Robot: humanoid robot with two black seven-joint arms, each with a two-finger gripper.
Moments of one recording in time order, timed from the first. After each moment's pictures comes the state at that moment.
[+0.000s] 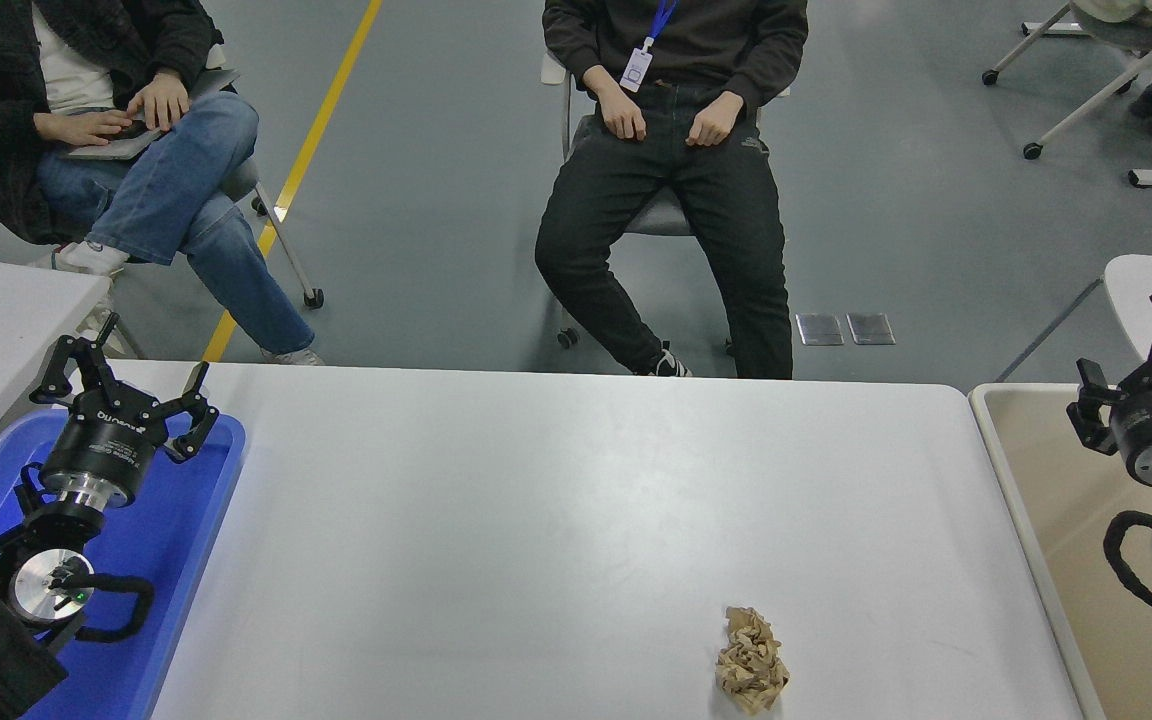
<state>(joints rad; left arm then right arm) -0.56 0.46 -0.57 -0.39 -0.23 -0.70 -0.60 0.43 -0.51 1.11 0.74 -0.37 -0.05 0.36</state>
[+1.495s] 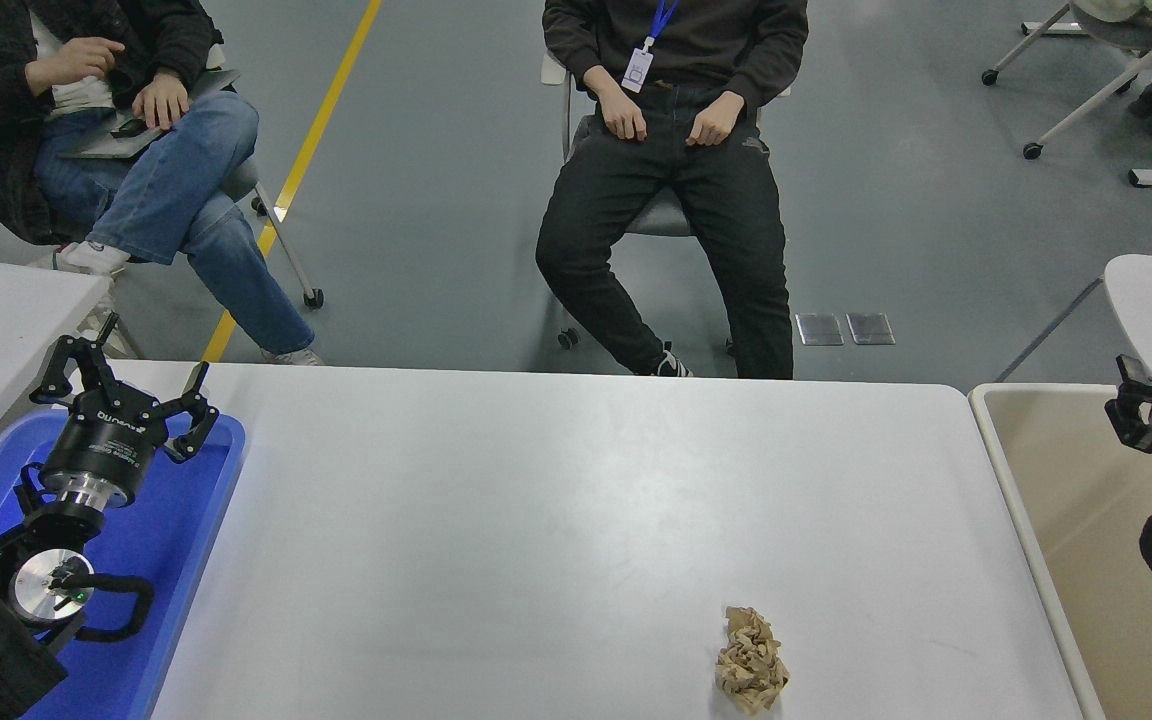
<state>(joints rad) -0.56 0.46 -0.57 -0.39 -0.23 -0.70 -0.60 0.44 -0.56 1.12 0.74 -0.36 -0.05 0.36</state>
